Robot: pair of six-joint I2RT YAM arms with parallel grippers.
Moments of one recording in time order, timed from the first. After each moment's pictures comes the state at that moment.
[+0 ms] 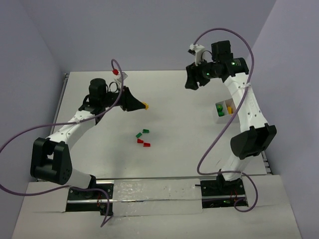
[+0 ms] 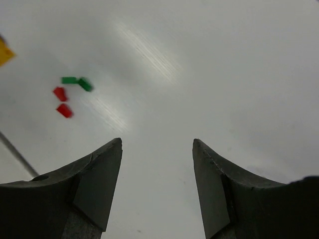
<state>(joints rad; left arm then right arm) -0.31 1.45 1.04 0.05 0.93 -0.35 0.15 1.74 1.98 -1.10 -0.49 -0.34</state>
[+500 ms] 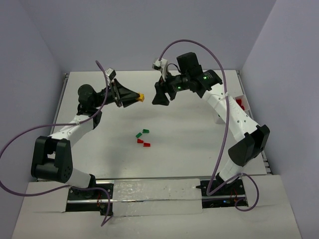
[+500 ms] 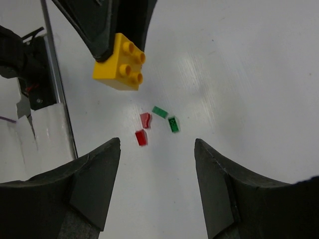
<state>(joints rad) -0.21 1.46 0.87 0.84 1.06 -1.58 0.53 1.66 1.81 -0.83 -0.69 -0.30</state>
